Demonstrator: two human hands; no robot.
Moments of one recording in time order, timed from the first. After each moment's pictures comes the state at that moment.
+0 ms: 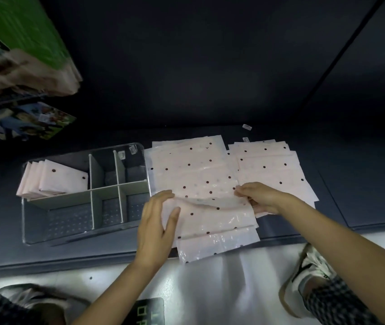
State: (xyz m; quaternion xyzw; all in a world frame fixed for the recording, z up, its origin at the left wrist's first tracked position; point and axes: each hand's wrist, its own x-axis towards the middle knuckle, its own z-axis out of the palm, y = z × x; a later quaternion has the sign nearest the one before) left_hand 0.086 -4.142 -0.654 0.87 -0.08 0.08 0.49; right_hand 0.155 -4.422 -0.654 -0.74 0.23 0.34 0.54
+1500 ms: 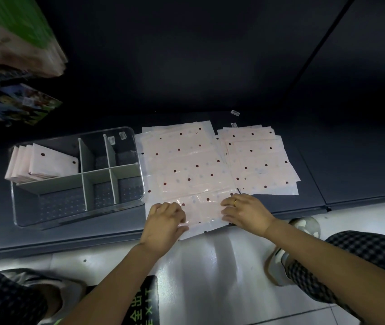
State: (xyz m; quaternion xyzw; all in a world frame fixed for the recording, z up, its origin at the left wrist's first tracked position) left_hand 0.070 -4.150 -0.702 0.94 -0.28 -0.06 0.18; right_hand 0.066 -4.416 -0.686 -0.94 -0.33 -0.04 0.05
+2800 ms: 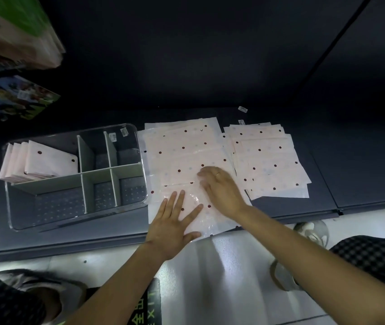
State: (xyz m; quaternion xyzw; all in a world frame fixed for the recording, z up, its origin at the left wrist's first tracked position) left_hand 0.079 -4.155 -0.727 0.94 -0.31 -0.15 0.01; right_hand 0.125 -4.342 -0.691 -0.97 -0.12 -0.01 0.21
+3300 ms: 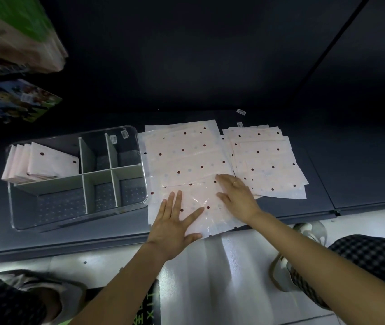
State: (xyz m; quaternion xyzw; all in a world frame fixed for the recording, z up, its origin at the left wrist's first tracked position) left_hand 0.077 -4.160 -0.721 0.94 -0.29 -0.17 0.02; right_hand 0.109 -4.385 -0.703 -0.98 -0.03 0.12 0.18
